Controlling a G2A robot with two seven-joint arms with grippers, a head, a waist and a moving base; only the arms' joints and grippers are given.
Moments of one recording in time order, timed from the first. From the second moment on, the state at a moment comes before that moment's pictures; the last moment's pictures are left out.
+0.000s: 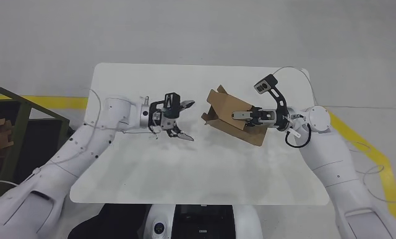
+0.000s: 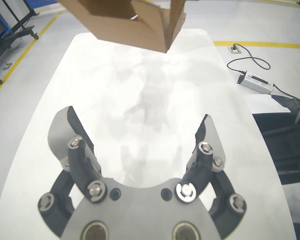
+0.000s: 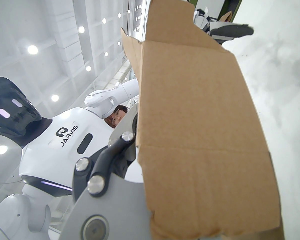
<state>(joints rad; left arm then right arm) 0.84 -0.87 -0.78 -1.40 1.34 -1.01 0.33 -0.91 -1.15 1.08 -1.19 0.78 -0.38 1.44</state>
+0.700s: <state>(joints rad) 0.61 -0.85 -0.42 -1.34 1.36 -1.01 0.68 -0.94 -1.14 1.09 -1.25 0.71 -0.35 1.39</state>
